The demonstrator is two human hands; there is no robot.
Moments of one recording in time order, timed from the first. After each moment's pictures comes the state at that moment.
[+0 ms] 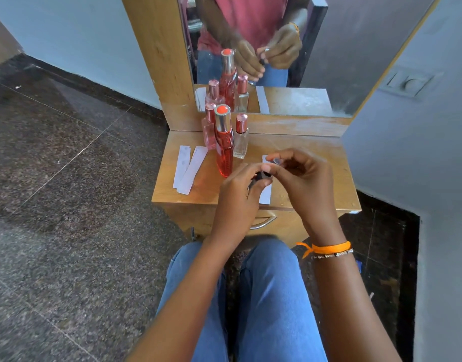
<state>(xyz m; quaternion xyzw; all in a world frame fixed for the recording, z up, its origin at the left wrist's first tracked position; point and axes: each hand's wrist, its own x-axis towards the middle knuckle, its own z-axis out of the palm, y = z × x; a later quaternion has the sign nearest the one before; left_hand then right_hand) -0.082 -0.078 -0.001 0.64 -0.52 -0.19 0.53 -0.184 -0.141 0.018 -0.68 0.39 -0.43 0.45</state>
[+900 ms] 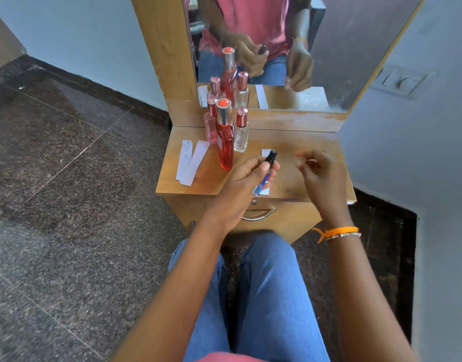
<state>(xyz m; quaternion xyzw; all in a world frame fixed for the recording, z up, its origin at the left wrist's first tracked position) -0.079 -0.075 0.004 0.49 -0.38 -0.53 0.58 -0.219 -0.169 -0.019 -0.72 0.49 -0.38 0.31</state>
